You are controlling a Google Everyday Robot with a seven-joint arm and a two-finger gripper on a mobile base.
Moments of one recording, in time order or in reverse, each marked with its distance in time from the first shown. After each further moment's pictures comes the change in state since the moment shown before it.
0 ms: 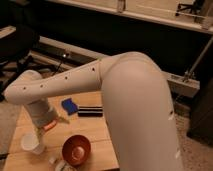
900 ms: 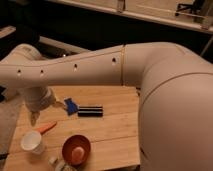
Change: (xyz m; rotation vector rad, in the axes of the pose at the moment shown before) arm -0.008 0.014 -0.104 0.020 0.243 0.075
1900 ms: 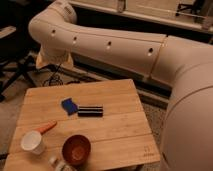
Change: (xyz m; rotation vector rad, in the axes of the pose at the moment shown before) arm 0.126 0.108 -0.120 0.077 0.492 0.327
